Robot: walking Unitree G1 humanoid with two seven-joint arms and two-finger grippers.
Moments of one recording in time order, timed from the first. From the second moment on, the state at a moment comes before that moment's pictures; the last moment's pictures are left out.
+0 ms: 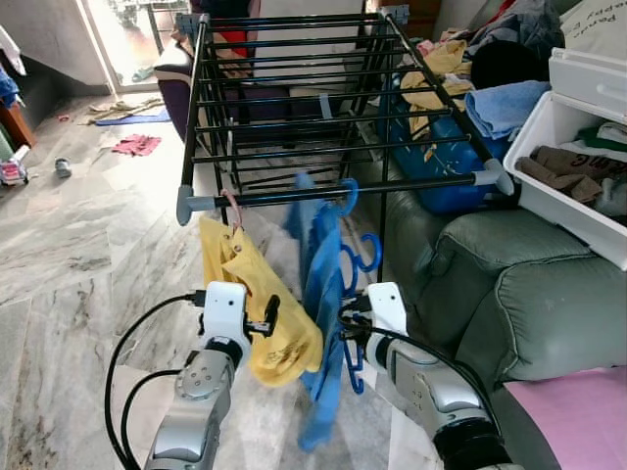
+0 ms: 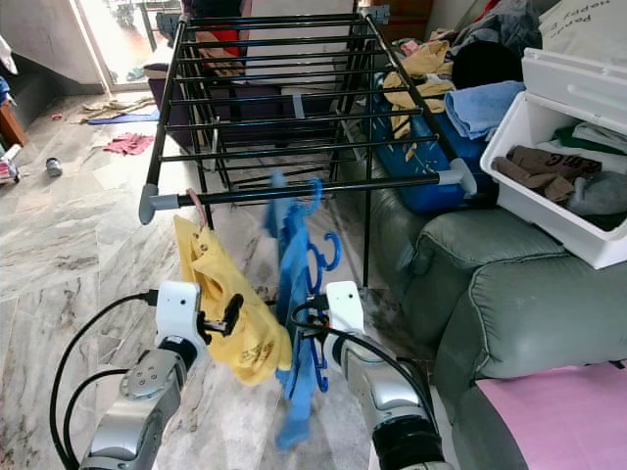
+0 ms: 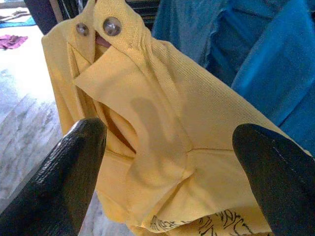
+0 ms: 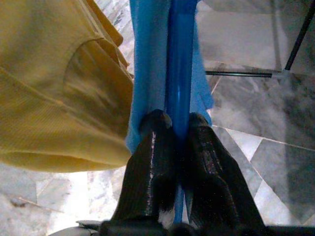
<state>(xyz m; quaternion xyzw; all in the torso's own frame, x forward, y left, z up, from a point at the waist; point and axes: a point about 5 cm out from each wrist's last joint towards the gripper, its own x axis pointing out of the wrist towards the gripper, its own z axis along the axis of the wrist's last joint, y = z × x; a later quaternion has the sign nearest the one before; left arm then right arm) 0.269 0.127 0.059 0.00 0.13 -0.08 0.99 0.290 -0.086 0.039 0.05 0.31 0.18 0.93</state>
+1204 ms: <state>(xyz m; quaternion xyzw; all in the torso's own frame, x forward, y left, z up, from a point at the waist) 0.259 0.113 0.060 -0.02 0.12 -0.18 0.98 0.277 -0.209 0.039 -0.01 0.28 -0.03 0.96</state>
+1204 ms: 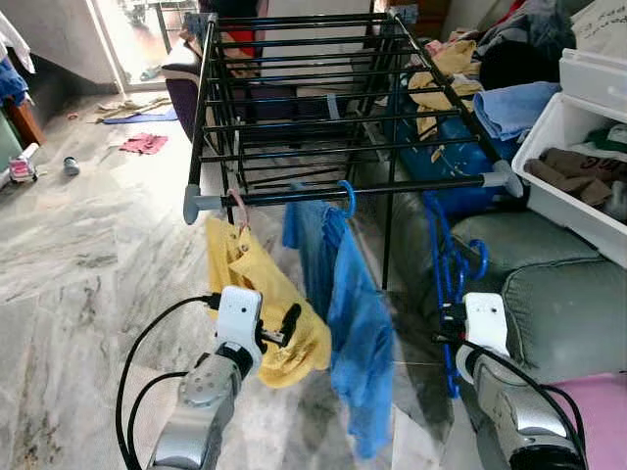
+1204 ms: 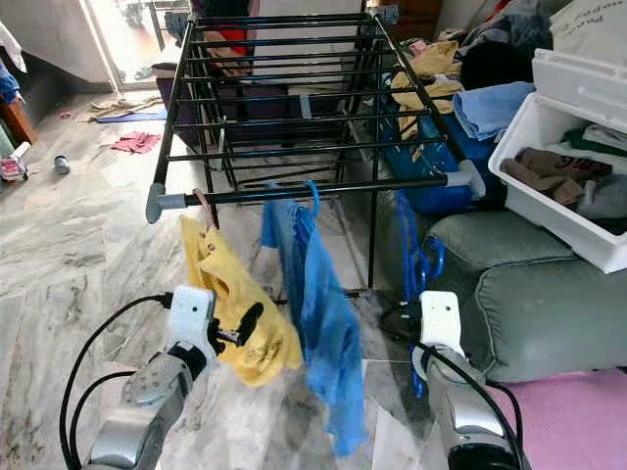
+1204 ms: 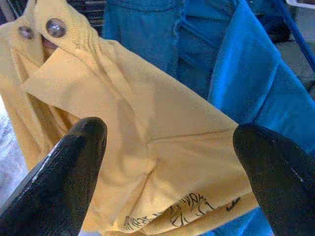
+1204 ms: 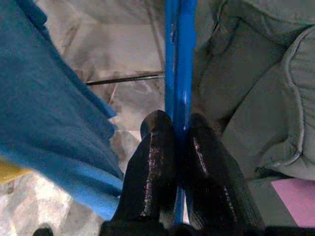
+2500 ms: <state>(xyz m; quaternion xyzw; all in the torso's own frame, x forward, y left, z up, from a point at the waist) 0.258 0.111 0.062 -0.02 0.12 -0.18 0.98 0.284 -0.201 0.050 -0.04 0.26 0.06 0.96</state>
